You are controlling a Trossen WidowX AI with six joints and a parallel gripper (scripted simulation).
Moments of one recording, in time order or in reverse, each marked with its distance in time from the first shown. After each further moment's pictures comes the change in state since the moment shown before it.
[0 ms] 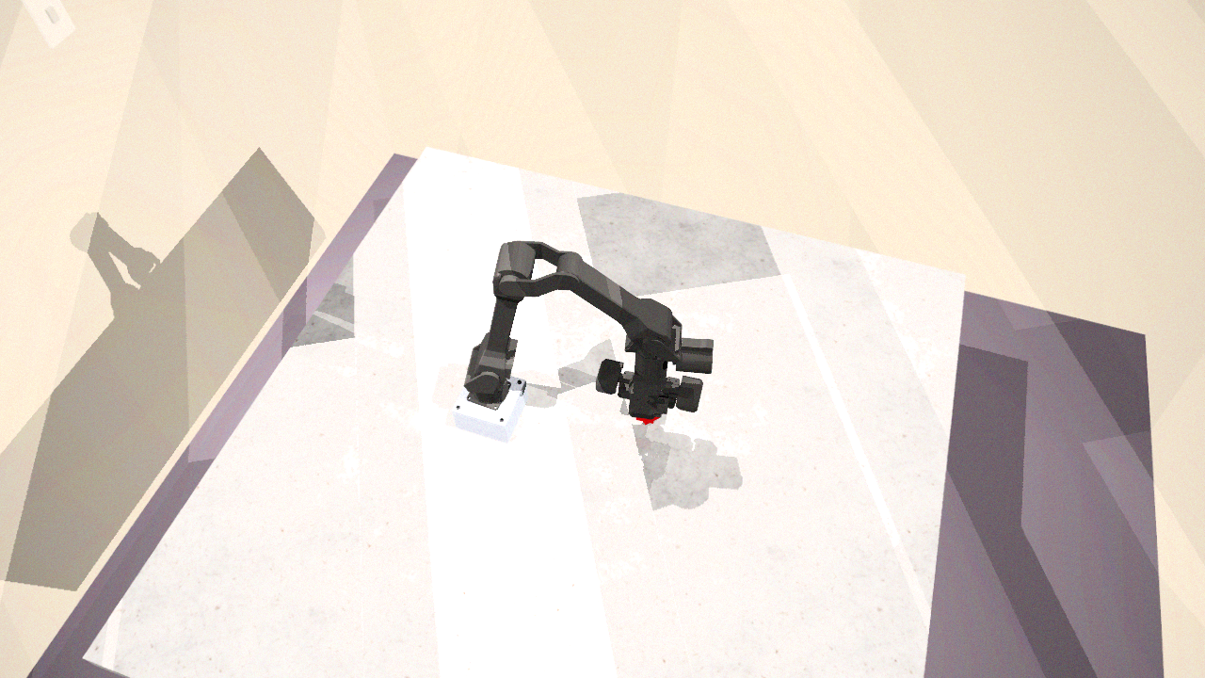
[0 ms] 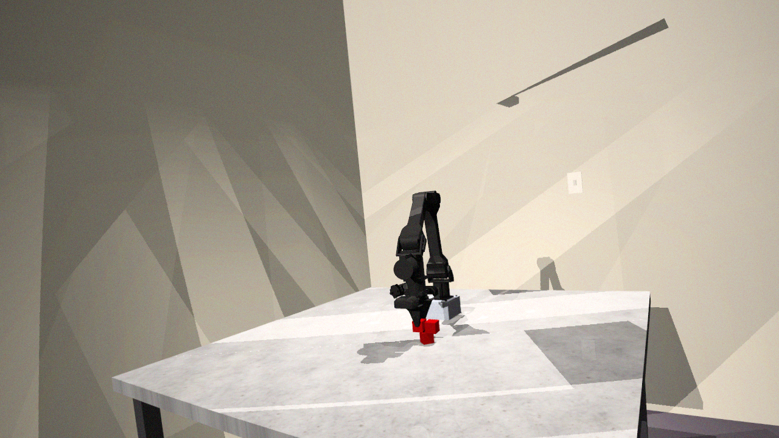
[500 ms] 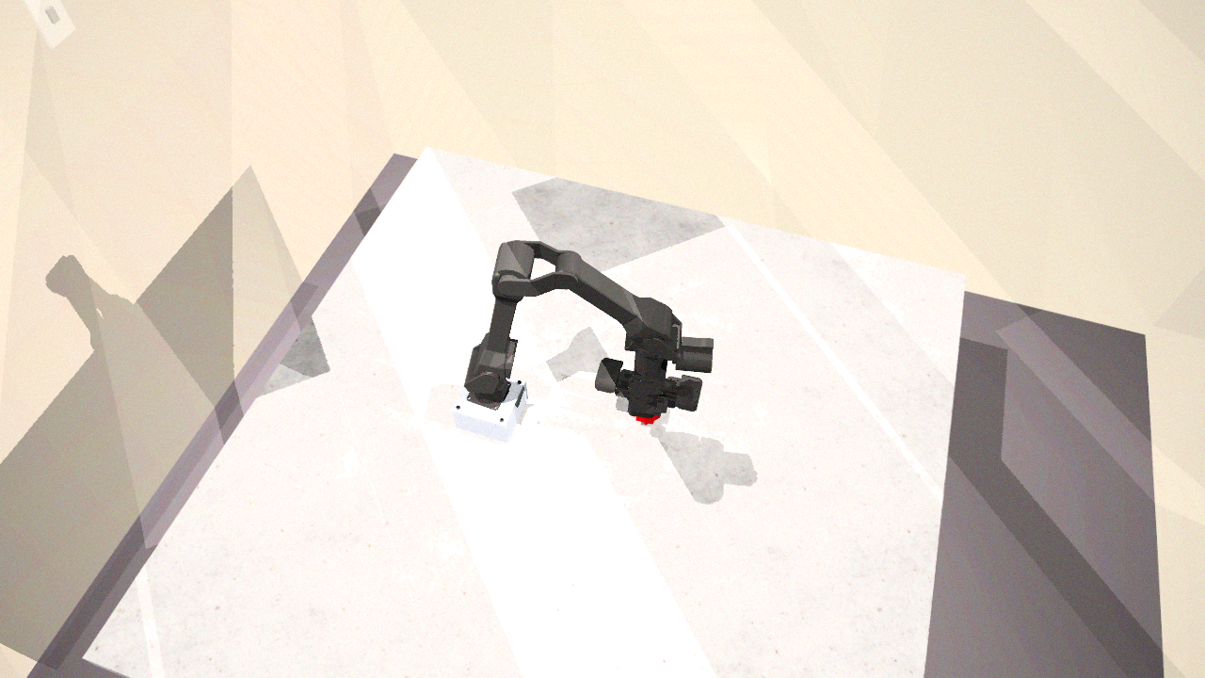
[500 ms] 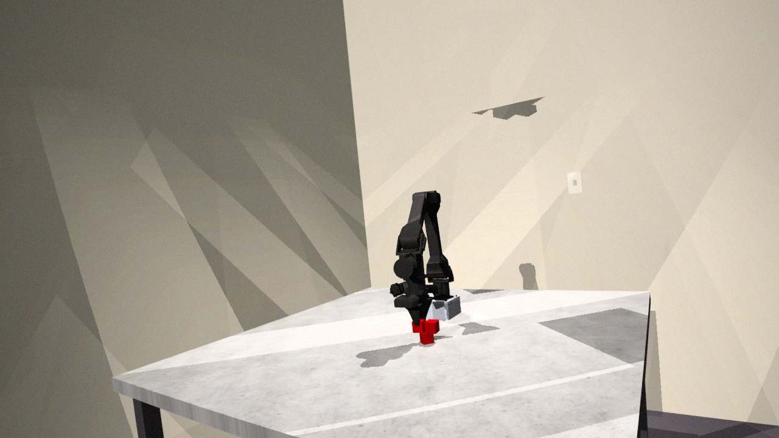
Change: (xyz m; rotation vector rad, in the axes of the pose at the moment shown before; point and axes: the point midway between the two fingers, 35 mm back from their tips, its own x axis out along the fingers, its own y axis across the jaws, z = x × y) arm -0.003 -0.001 0.000 0.000 -0.001 -0.007
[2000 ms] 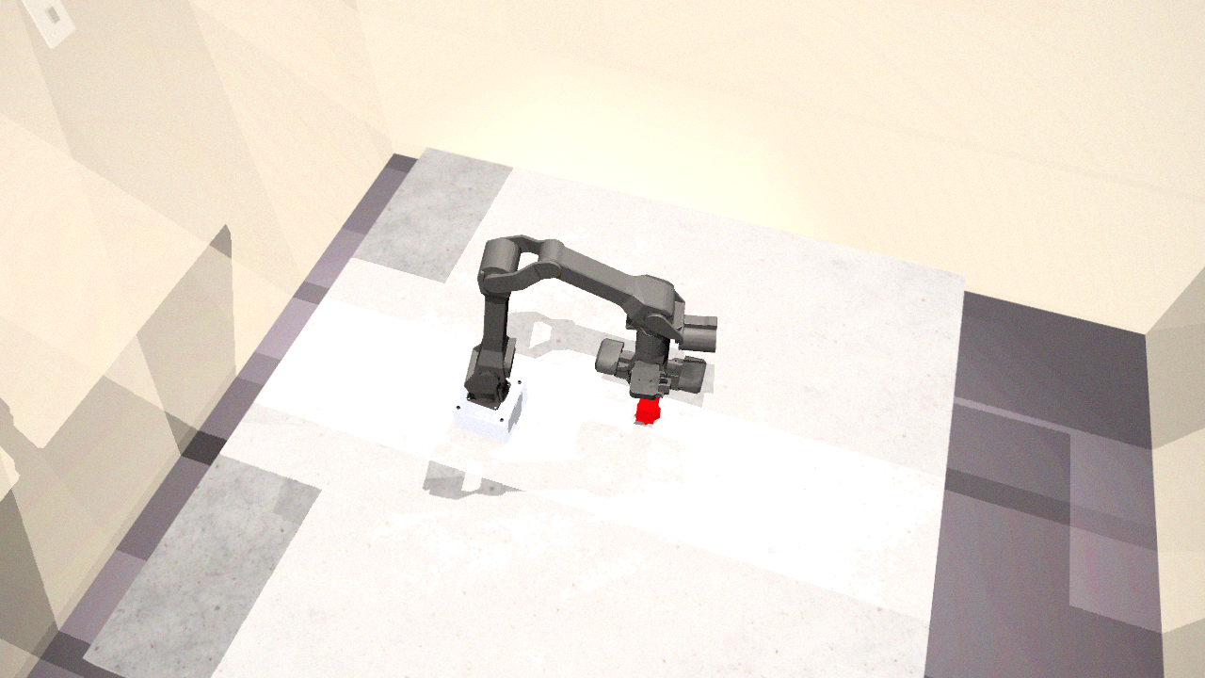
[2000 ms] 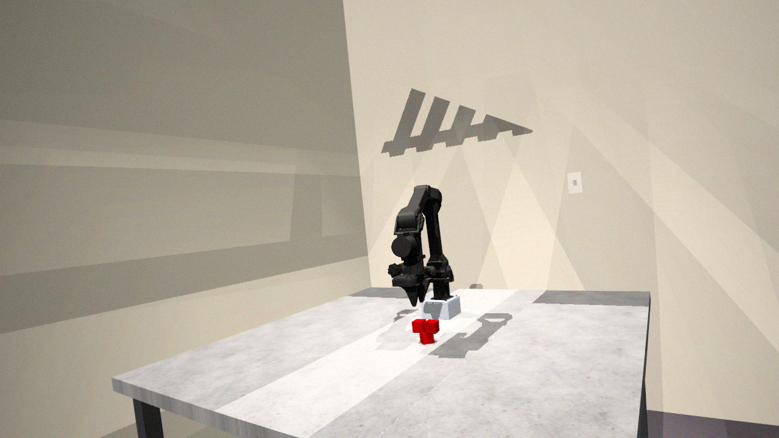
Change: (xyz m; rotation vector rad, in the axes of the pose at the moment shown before) arm -0.059 0.000 0.000 0.001 0.000 0.004
